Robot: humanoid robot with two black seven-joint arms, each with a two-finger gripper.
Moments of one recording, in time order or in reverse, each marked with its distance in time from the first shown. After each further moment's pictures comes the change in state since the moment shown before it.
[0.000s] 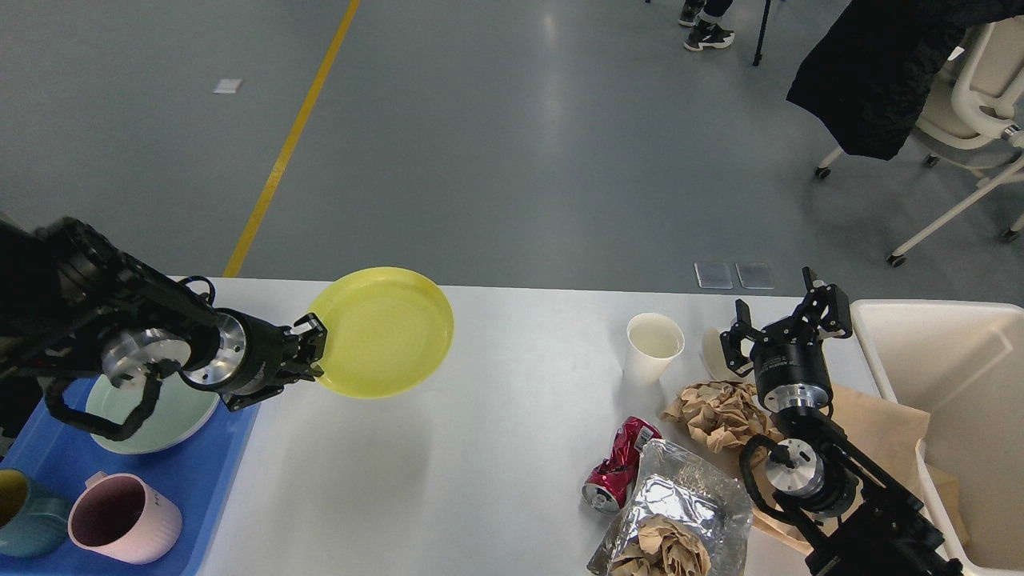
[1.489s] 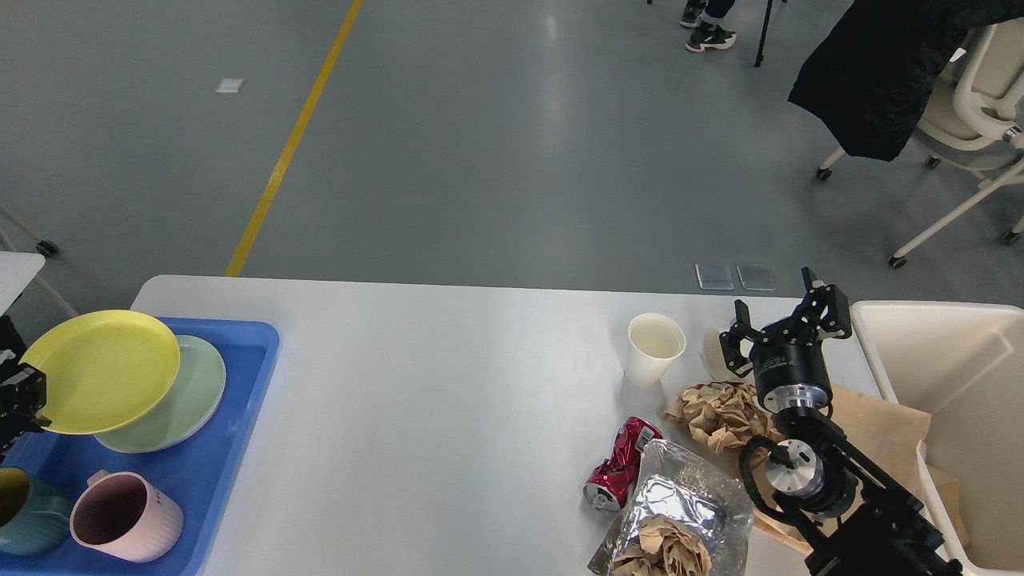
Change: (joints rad) left arm 0.863 0.507 -0.428 0.971 0.290 -0.261 0.219; right arm -0.002 0.000 0.000 0.003 0.000 0.000 0.000
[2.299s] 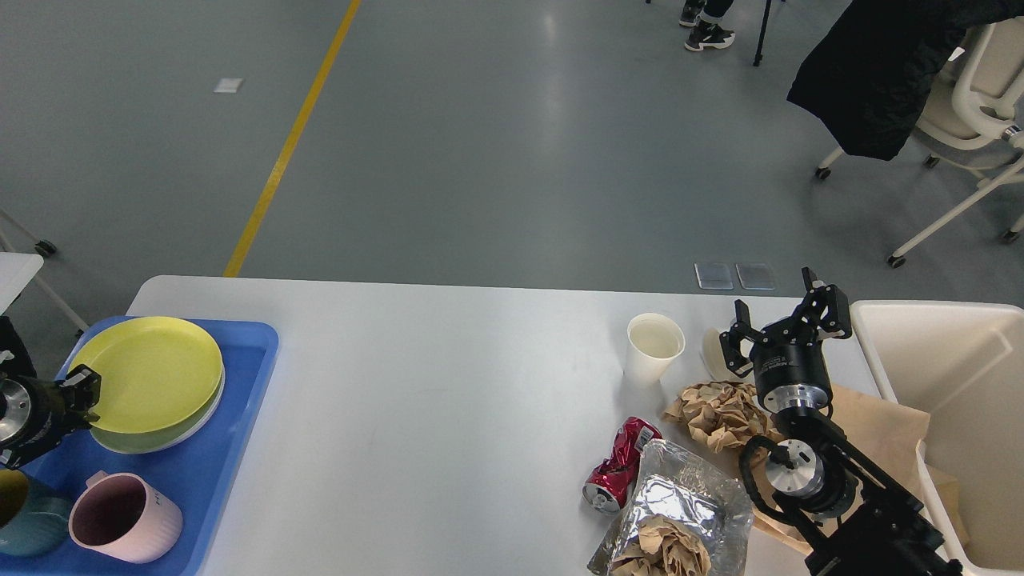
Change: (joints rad) left arm 0.053 -0.114 -0.028 0.036 -0.007 0.112 0.002; right arm 0.000 0.000 0.000 0.000 0.000 0.000 0.000
